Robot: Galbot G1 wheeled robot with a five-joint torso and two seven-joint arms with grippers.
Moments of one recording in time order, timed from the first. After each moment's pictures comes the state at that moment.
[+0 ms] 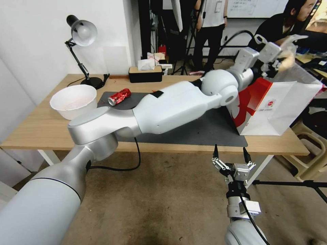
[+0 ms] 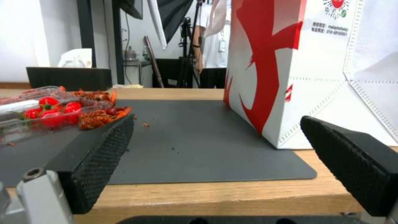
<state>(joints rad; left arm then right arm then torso) -0.23 -1.61 0.77 -1.24 -1.04 0.11 -0.14 -1.62 1.29 0.34 2.05 0.04 0.27 0.43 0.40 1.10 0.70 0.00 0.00</state>
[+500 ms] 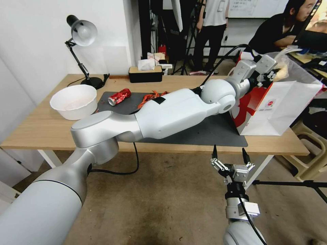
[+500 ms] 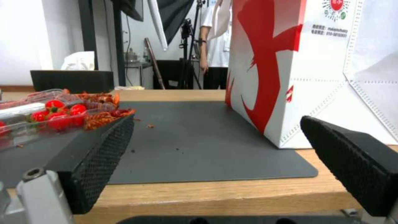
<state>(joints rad) -0.19 -1.61 0.79 -1.22 -1.01 0.11 -0.15 -1.63 1.30 0.34 2.05 0.03 0.28 0.43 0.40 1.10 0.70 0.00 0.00</state>
